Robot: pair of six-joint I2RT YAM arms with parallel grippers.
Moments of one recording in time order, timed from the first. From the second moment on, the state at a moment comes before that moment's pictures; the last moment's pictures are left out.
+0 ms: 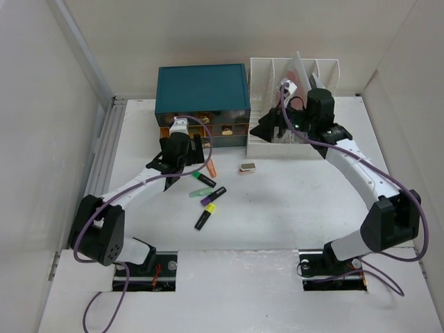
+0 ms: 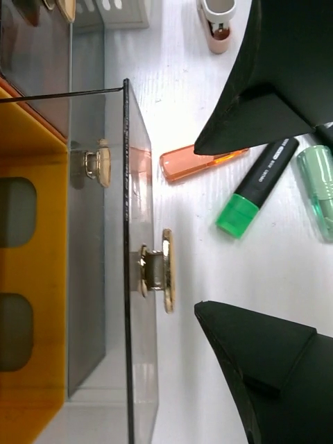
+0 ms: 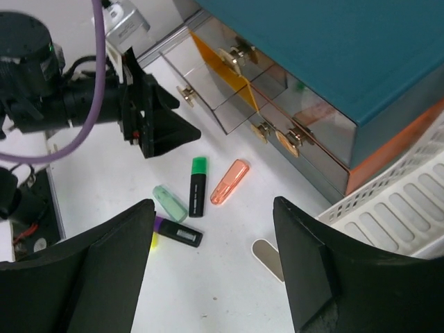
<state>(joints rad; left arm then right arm) -0.45 1.39 0.81 -0.01 -0.31 -0.36 0.31 1.46 1.27 -0.09 -0.77 0.10</state>
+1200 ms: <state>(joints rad) -0.44 0.48 0.67 -0.06 -0.42 -0.40 0.61 1.87 1.30 -0.48 -0.40 -1.10</state>
